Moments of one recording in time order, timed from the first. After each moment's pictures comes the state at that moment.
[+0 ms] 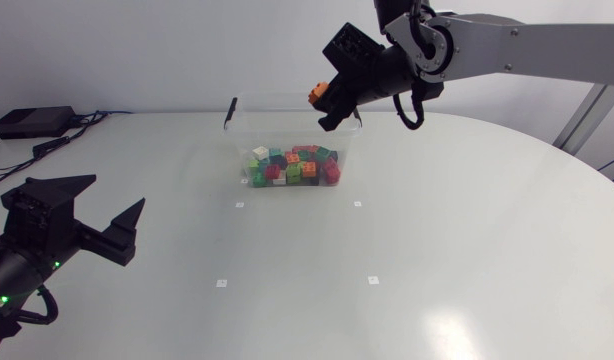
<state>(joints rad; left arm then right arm) 0.07 0.76 0.26 0.27 0.21 0.48 0.43 1.86 1.58 -0.29 -0.20 -0.56</state>
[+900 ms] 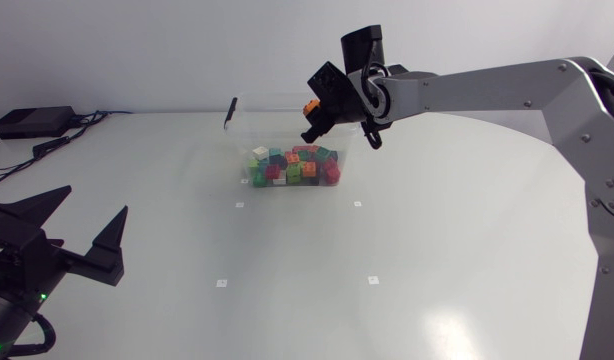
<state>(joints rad) 0.09 0.44 0.11 0.26 0.19 0.42 0.43 2.13 1.66 -0.04 -0.07 -0.50</state>
